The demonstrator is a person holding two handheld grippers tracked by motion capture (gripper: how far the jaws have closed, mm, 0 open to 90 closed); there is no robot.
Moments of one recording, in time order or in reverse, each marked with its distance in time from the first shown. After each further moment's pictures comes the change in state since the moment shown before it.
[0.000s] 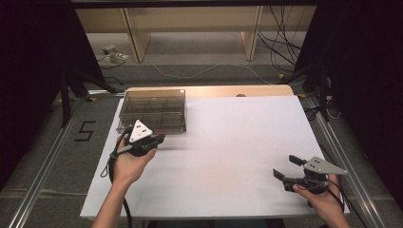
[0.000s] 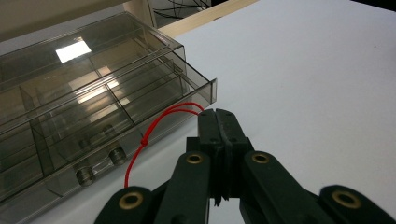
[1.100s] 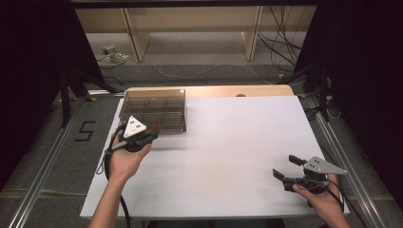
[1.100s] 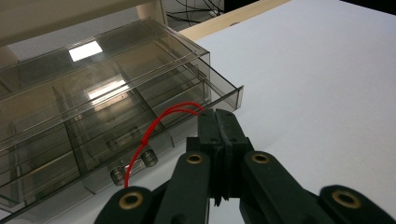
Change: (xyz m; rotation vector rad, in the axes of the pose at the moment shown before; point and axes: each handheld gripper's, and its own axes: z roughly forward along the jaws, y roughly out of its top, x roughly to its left) left arm 0.016 0.003 -0.004 -0.015 0.043 -0.026; right arm 0.000 0.000 0.001 0.000 0.002 0.001
